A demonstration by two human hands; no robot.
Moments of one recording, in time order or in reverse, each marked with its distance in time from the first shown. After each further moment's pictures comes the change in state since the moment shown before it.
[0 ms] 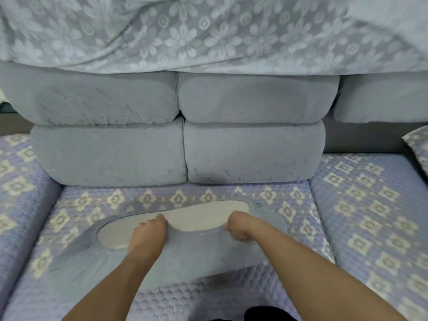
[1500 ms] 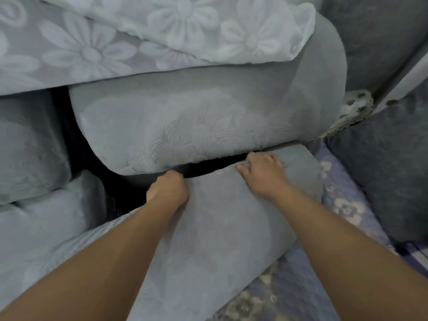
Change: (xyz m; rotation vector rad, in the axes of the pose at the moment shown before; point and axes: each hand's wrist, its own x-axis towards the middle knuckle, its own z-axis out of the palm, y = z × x) left_hand 0.384 0.901 -0.166 -0.472 0.082 -0.037; right_hand 0.112 0.923 -0.210 0.143 0.861 0.263
